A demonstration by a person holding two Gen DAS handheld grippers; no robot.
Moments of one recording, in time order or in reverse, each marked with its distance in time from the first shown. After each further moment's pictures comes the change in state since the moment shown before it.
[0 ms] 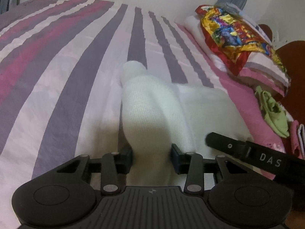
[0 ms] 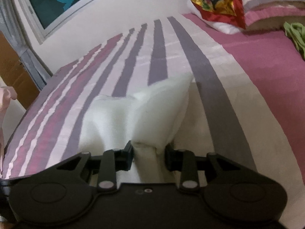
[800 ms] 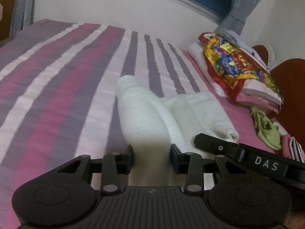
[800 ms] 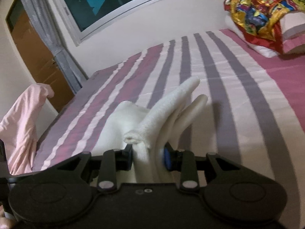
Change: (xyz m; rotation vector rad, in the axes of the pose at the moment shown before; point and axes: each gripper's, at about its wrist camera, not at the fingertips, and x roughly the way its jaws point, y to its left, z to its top) left arm -0.116 0.059 0.016 -0.001 -0.126 0.028; right arm -0.044 0.105 0.007 -0.074 -0.047 0.160
